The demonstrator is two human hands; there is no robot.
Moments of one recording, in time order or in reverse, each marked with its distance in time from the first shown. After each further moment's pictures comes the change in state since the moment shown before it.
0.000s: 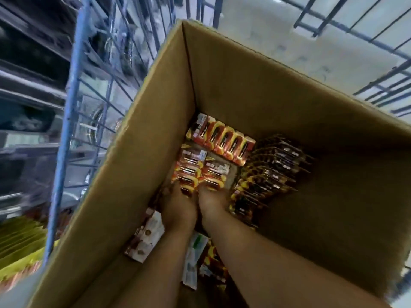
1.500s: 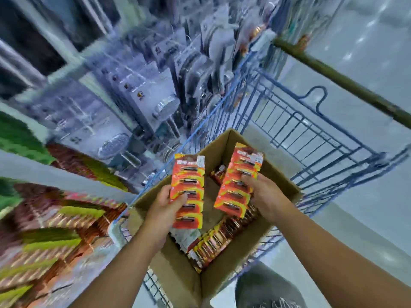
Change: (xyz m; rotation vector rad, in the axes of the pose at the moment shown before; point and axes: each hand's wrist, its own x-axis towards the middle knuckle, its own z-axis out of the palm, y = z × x) left_hand -0.261 -0.015 -0.186 -1.188 -0.017 0.180; right_hand -0.224 -0.114 -0.253 -0.206 -0.812 -0.648
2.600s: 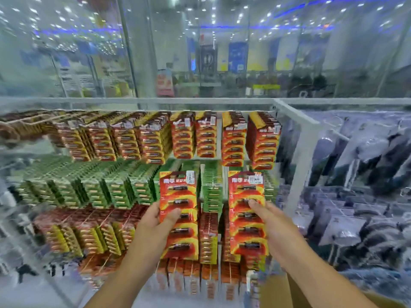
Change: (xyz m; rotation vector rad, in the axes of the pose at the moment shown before) left_hand -0.467 -0.002 -0.234 -0.375 0.927 0.604; right_hand -0.355 -0.005 0.335 -0.453 -0.819 -0.282
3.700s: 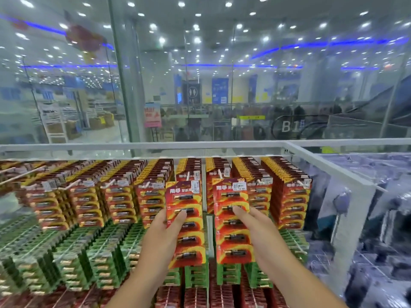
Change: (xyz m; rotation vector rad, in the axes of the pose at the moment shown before) left_hand 0.192 0.075 -0.016 -0.034 -0.020 0.047; right_hand 0.144 -0.079 0.128 -0.105 0.067 -0.111
